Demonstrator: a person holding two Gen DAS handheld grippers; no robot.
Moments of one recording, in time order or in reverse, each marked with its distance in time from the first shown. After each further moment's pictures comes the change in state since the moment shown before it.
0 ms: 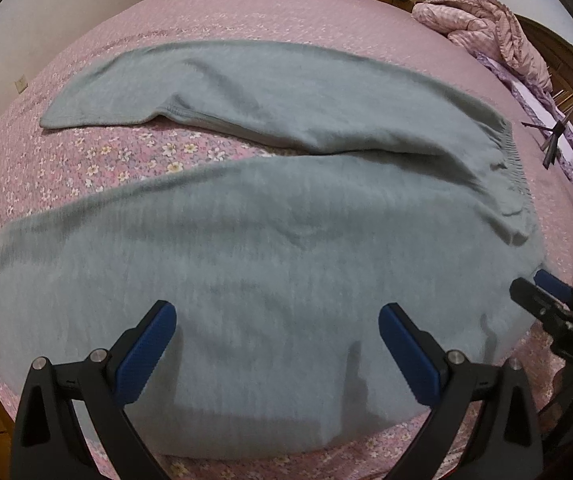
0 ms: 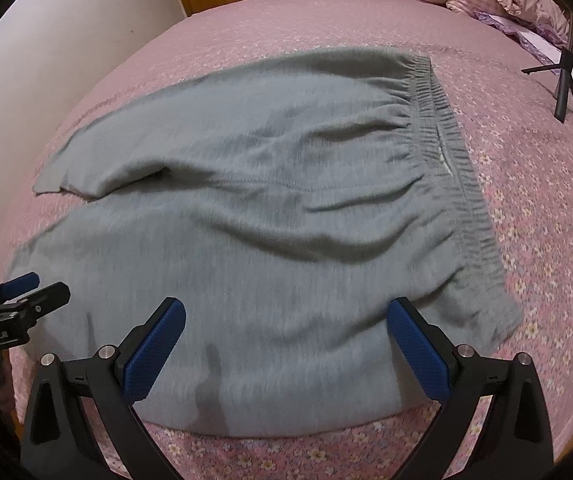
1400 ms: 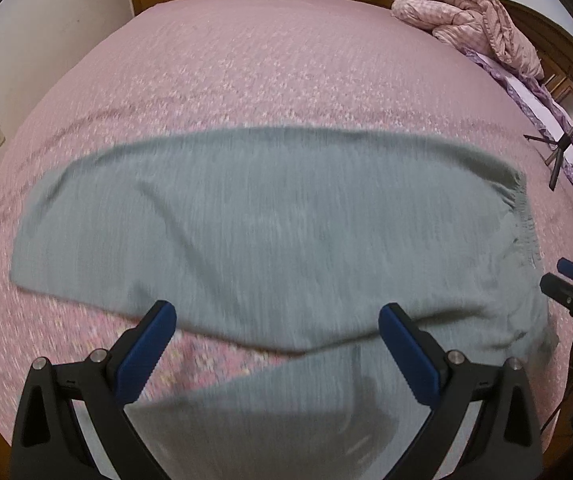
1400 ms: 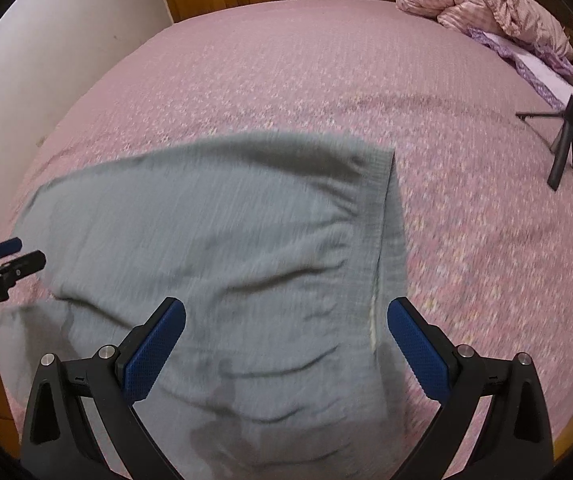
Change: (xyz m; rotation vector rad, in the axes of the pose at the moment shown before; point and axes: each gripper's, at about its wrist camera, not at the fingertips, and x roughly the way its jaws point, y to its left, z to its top) left arm 0.020 -0.018 0.134 0.128 -0.023 0.004; right arm 0.010 -0.062 0.109 -0.029 -0.024 -0.067
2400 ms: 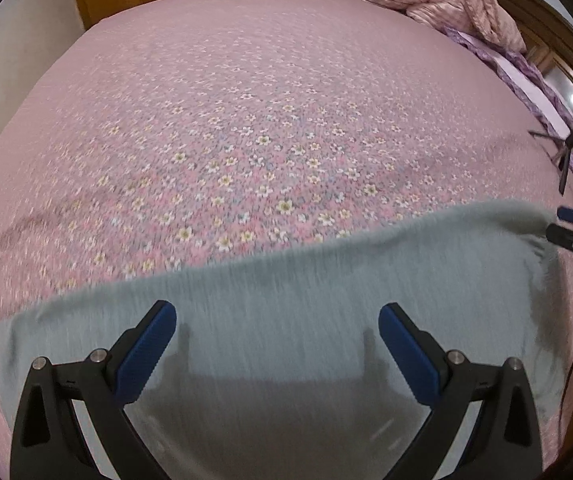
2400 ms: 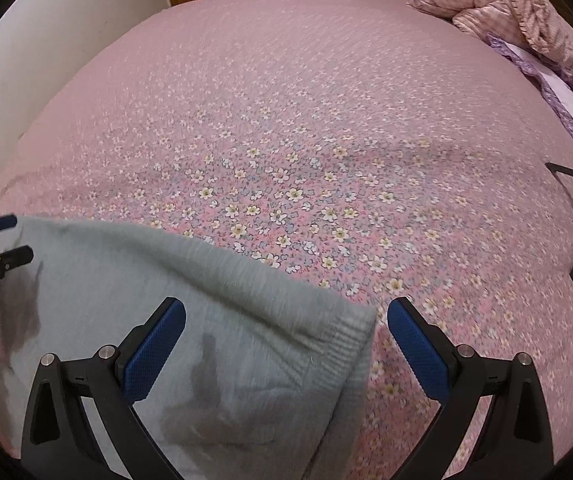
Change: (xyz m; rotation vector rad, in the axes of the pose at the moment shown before) left arm 0.082 0.006 0.117 0.165 0.038 -0.069; right arm 0.086 -0.038 0.093 -0.054 0.067 -0.014
